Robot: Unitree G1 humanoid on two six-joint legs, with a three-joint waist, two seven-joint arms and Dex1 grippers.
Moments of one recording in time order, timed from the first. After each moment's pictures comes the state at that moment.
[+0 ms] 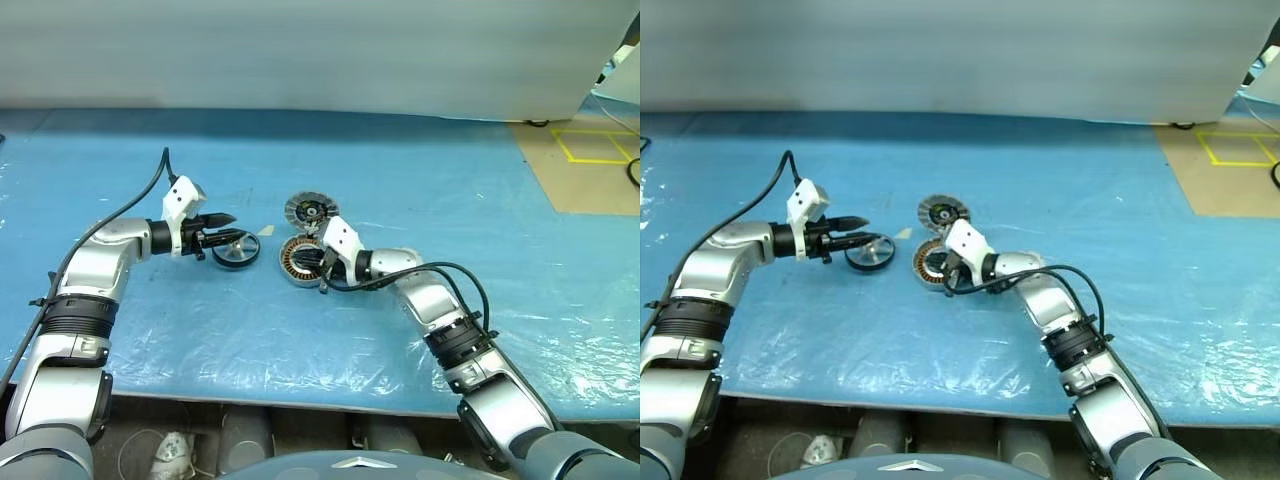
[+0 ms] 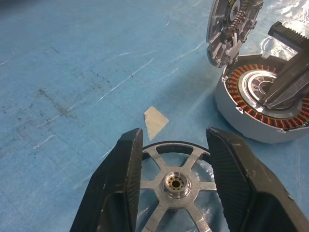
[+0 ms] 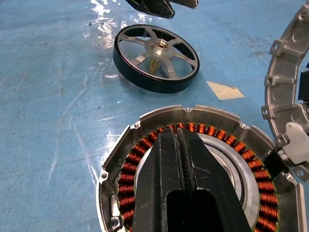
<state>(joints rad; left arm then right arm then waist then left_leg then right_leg) -0.57 0.67 -0.01 0.38 -0.29 0.32 -1.12 -0.54 -0.23 0.36 0.23 0.03 0.25 0.85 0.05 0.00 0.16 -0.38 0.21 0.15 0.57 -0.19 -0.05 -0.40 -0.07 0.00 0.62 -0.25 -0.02</state>
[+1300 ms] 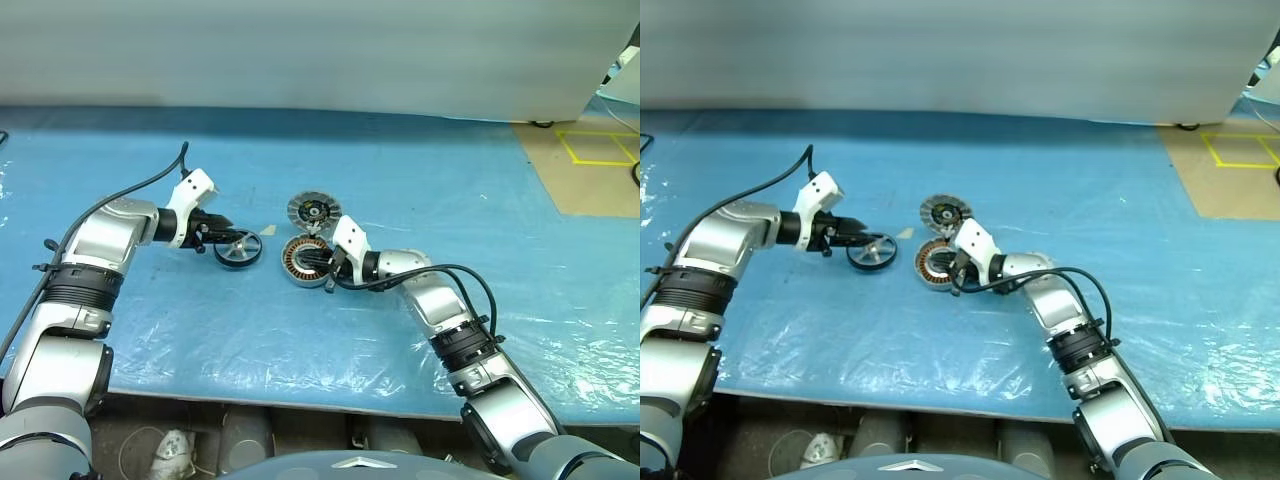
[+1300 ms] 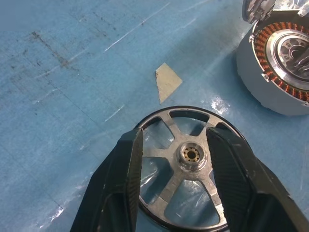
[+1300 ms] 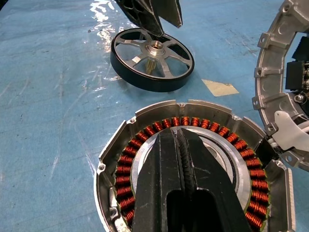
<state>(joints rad) -0.71 0.71 -0.14 0.37 -0.17 0.65 -1.14 -0.51 -0.24 0.31 0.22 0.08 0.23 0.87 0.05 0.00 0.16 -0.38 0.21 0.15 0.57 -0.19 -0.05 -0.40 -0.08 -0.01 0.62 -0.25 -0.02</state>
